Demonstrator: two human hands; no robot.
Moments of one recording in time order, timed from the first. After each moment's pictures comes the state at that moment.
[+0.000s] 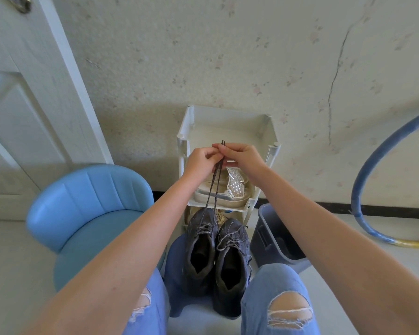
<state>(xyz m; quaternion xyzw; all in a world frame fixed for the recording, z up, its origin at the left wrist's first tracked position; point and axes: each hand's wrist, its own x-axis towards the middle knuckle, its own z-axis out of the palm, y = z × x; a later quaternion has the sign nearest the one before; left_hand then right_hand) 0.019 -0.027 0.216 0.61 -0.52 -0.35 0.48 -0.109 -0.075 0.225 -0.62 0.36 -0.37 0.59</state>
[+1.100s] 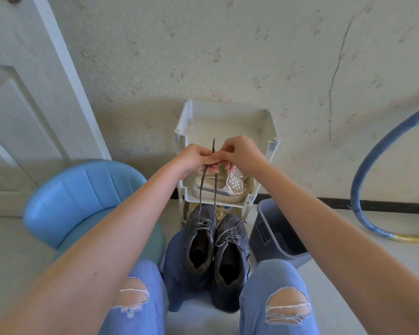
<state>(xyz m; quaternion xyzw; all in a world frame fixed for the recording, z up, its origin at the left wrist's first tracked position) 0.043 -0.033 0.221 0.59 -0.53 -0.48 0.38 -0.112 -0.072 0.240 -0.81 0.44 -0.22 0.31</state>
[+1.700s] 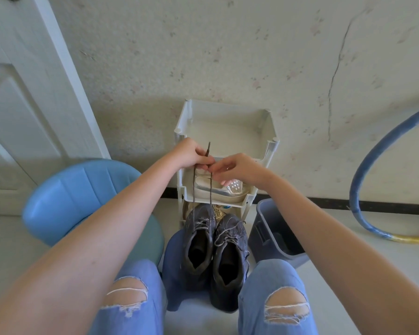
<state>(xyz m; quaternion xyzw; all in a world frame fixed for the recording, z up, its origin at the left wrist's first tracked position) 0.058 -0.041 0.228 0.67 -0.60 -0.35 0.26 -0.125 -0.067 0.217 -0.78 0.40 -0.13 0.47</state>
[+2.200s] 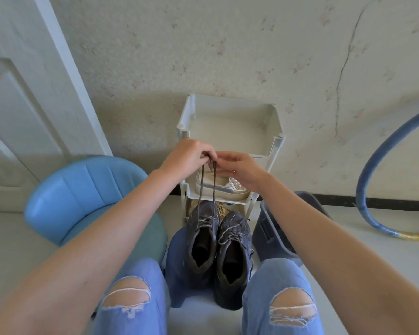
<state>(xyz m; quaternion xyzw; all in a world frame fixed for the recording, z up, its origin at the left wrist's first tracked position) 0.059 -0.023 0.214 0.59 -0.75 -0.06 0.28 -0.110 -0.079 0.183 -0.60 0.36 -0.27 0.66</state>
